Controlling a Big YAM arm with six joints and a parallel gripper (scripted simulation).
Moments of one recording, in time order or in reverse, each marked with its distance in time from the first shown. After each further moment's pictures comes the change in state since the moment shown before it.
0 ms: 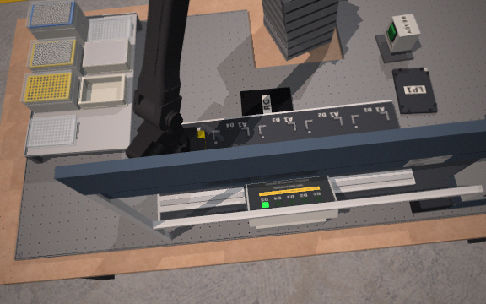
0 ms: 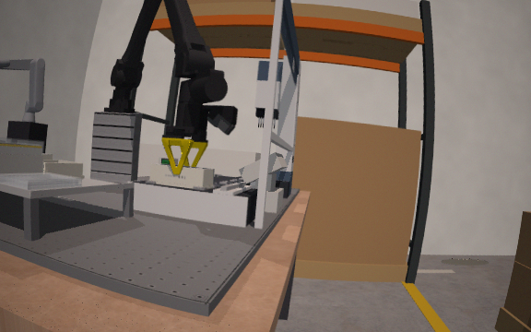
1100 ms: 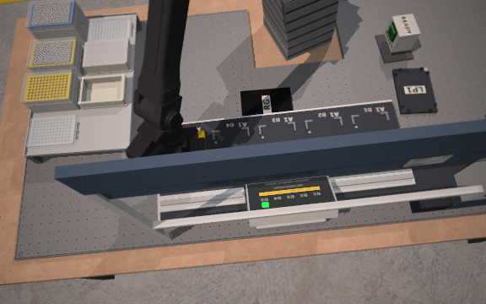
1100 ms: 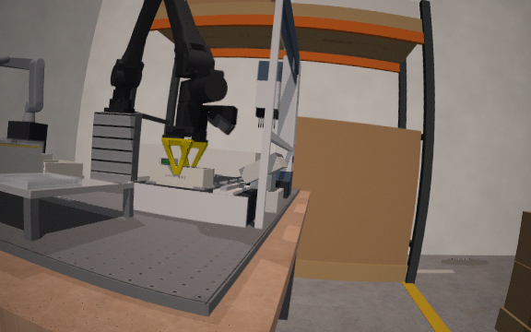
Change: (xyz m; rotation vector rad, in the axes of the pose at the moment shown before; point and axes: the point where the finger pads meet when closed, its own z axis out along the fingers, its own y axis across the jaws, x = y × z) arm 0.000 0.000 0.000 0.001 -0.002 0.000
